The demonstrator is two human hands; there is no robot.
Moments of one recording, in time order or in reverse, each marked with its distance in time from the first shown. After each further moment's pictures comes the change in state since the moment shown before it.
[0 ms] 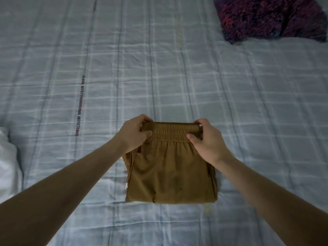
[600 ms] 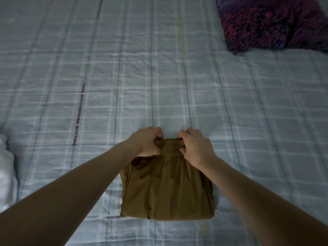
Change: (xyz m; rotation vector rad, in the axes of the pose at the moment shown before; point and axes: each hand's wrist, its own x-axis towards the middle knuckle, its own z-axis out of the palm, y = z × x) left_hand 0.043 0.028 0.015 0.443 -0.300 0.035; right_hand 0.047 -0.009 0.016 -0.570 -0.196 -0.204
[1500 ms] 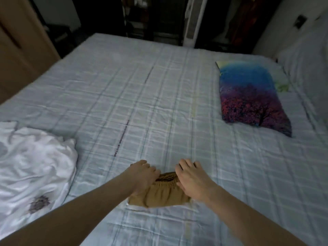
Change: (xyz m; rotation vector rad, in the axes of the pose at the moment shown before) left_hand -0.226 0.034 -0.049 0.721 0.224 0.264; right_hand -0.132 -0.097 -0.146 -0.589 0.066 -0.512
